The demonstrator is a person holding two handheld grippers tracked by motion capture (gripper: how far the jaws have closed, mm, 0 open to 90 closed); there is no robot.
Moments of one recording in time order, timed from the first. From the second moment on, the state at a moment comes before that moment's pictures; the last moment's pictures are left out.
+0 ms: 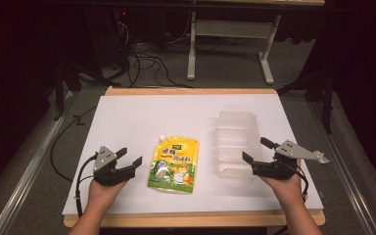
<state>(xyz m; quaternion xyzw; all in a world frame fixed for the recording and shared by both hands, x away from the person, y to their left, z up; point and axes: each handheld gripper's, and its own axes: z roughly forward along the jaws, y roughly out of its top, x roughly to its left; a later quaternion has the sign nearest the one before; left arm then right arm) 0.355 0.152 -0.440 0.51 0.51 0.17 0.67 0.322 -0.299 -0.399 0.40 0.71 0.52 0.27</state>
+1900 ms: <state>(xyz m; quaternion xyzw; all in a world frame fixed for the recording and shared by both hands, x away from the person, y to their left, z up) 0.406 0.111 -0.423 0.52 0.54 0.15 0.64 0.324 -0.288 -0.402 0.37 0.73 0.51 0.25</state>
